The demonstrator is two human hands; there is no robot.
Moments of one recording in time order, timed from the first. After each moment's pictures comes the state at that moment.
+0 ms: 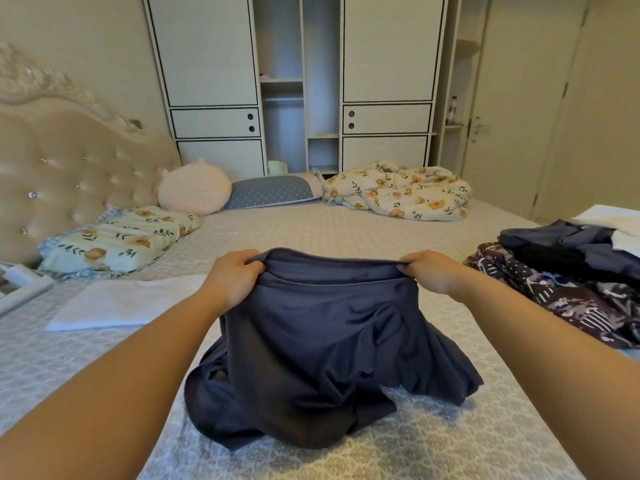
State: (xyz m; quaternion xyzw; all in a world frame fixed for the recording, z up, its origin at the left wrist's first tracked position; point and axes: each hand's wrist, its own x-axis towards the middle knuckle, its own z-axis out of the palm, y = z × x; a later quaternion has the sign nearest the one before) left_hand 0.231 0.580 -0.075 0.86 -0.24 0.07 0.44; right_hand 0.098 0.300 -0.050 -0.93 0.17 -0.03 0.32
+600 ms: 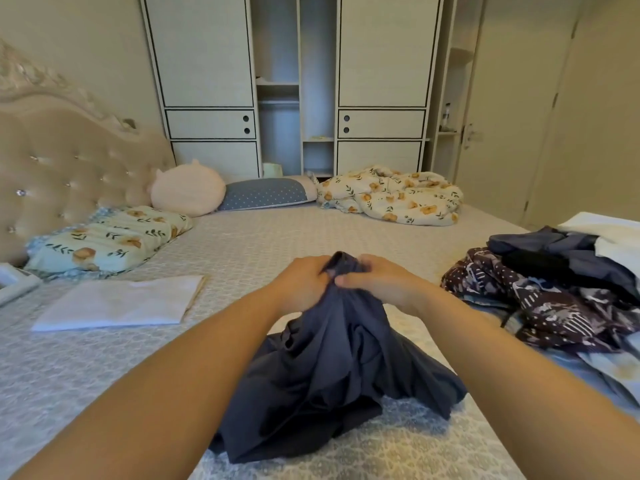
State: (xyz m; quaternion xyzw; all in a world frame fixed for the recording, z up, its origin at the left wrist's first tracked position) left_hand 0.188 0.488 -0.072 0.84 -0.42 0.03 0.33; right_hand 0.107 0.341 -0.062 -0.86 0.07 -0.04 0.51
